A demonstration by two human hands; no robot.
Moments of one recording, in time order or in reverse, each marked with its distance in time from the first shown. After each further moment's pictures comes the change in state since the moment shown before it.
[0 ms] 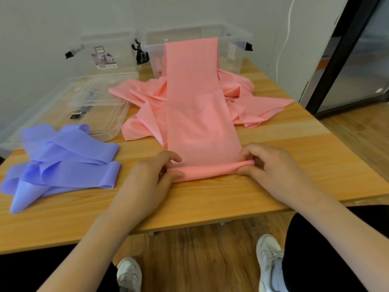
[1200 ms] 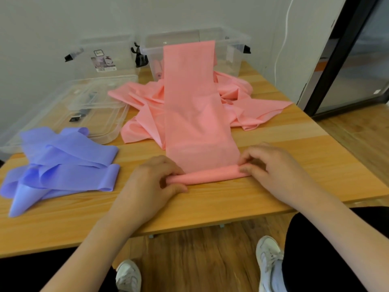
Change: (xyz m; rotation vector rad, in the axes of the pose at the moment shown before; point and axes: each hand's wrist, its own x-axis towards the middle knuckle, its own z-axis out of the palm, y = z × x) left_hand 0.001 -0.003 0.002 -0.016 -0.049 0.125; right_hand 0.001 0.004 -0.005 -0.024 -0.029 -0.029
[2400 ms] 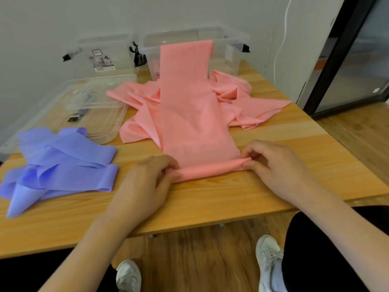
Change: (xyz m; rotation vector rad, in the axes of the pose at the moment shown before) left_hand 0.000 0.000 -0.001 0.056 0.045 -0.068; right_hand 0.000 0.004 -0.001 -0.046 0.071 0.016
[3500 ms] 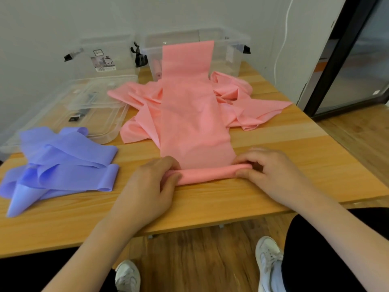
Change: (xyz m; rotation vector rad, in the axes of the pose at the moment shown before) left_hand -0.003 0.003 0.003 0.004 0.015 0.024; right_hand 0.000 -0.002 0.006 0.127 -0.105 -0.007
